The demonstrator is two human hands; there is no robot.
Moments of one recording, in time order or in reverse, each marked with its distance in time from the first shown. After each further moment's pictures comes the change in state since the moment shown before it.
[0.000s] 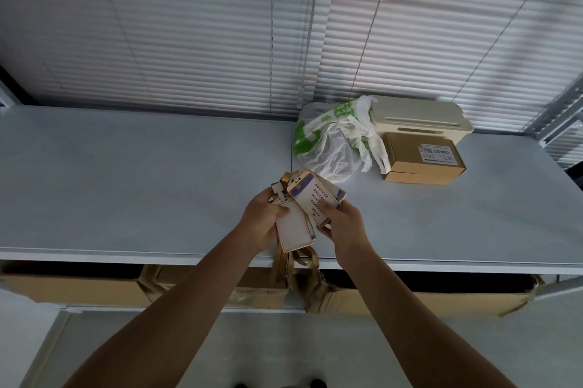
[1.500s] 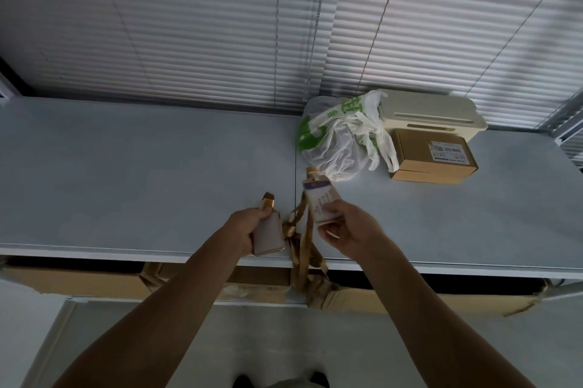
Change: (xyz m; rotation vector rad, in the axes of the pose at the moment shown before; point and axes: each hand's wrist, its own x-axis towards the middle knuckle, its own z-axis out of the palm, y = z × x) left_hand 0.033 -0.016 -0.045 -0.020 0.180 -0.374; right_hand 0.025 -0.007 -0.010 0.214 -0.059 0.406
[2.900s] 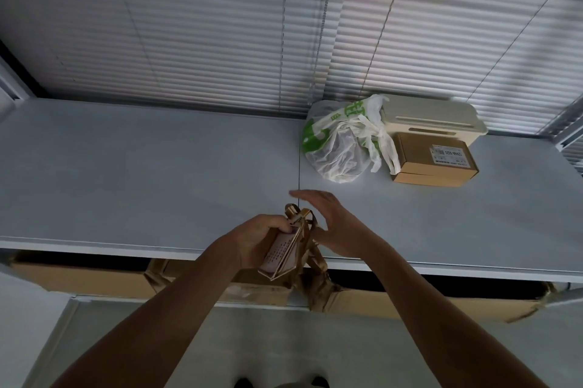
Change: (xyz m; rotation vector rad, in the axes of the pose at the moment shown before) left_hand -0.040 -0.015 -0.003 0.158 -0.612 0.001; right_hand 0.002 0.006 -0.003 -1.354 -0.394 -0.784
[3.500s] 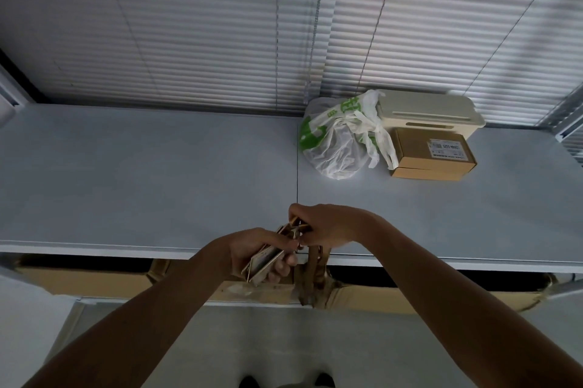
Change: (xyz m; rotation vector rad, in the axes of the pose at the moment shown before) left_hand -0.002 -0.012 -0.010 0.024 -0.312 -0.201; right_hand 0.012 -0.033 -0.018 -0.362 -0.485 0.084
